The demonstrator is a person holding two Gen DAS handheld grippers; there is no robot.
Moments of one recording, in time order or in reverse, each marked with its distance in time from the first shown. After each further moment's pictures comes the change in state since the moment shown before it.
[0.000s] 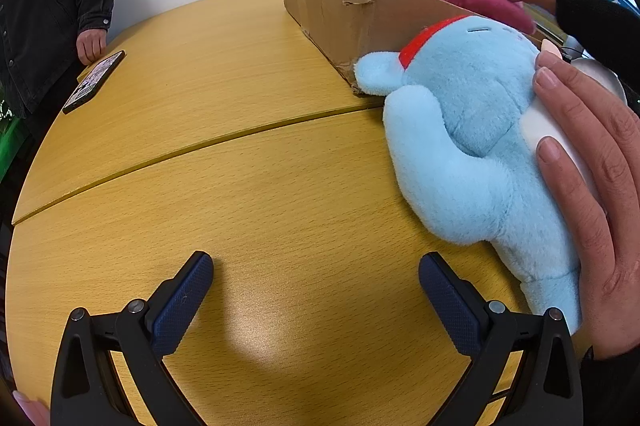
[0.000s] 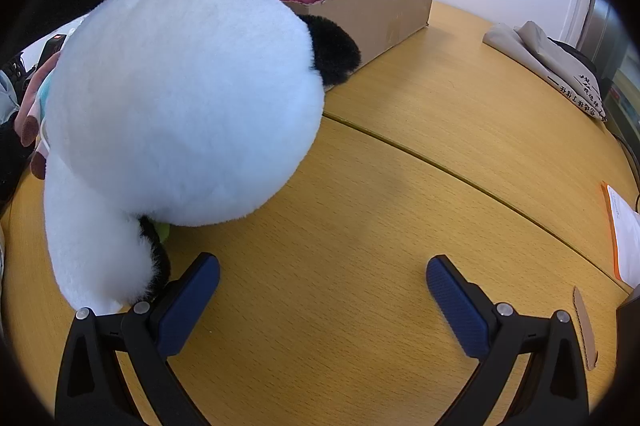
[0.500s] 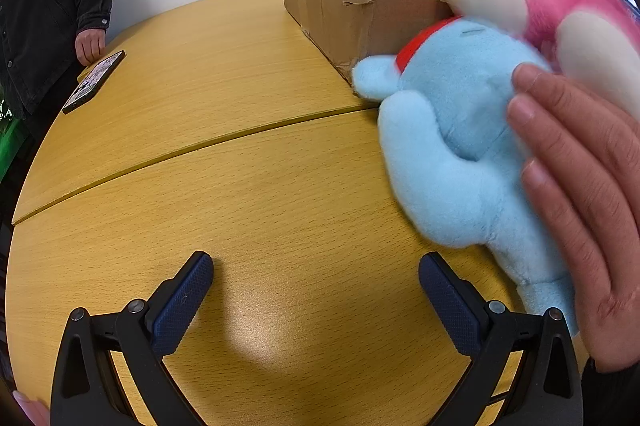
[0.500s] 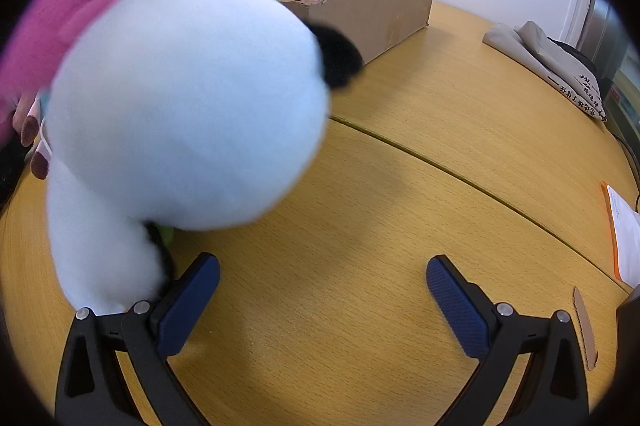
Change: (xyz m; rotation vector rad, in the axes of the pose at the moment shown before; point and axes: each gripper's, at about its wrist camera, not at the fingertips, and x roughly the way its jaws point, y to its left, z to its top) left arm 0.001 0.001 0.001 0.000 0.000 0.000; right arm -0.001 0.001 0.000 0.000 0.000 0.000
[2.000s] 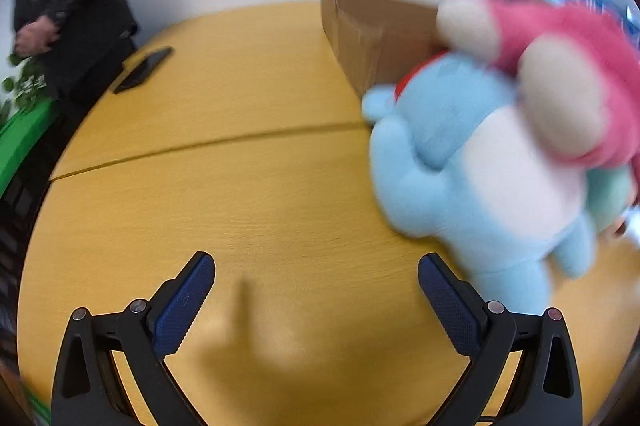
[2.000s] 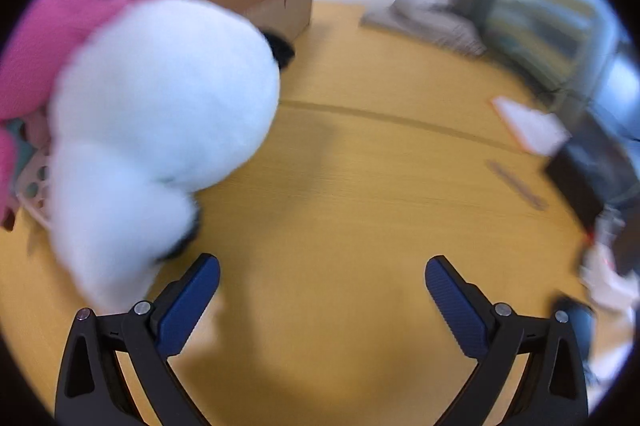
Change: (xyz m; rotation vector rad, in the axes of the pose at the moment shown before) left arm -0.070 -0.020 -0.012 -0.208 -0.143 0.104; right arm -0.067 0.065 -0.047 0.336 -0.085 -0.373
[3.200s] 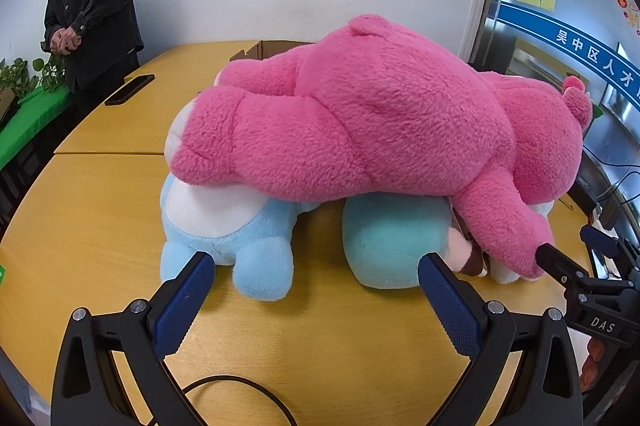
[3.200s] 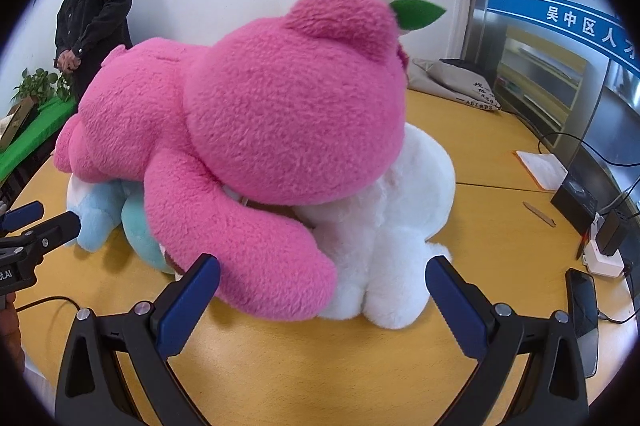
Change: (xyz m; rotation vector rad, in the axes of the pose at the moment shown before) left arm -0.045 -0.216 -0.019 -0.089 -0.047 0.022; right arm -0.089 0.171 0.034 0.035 -0.082 0.023
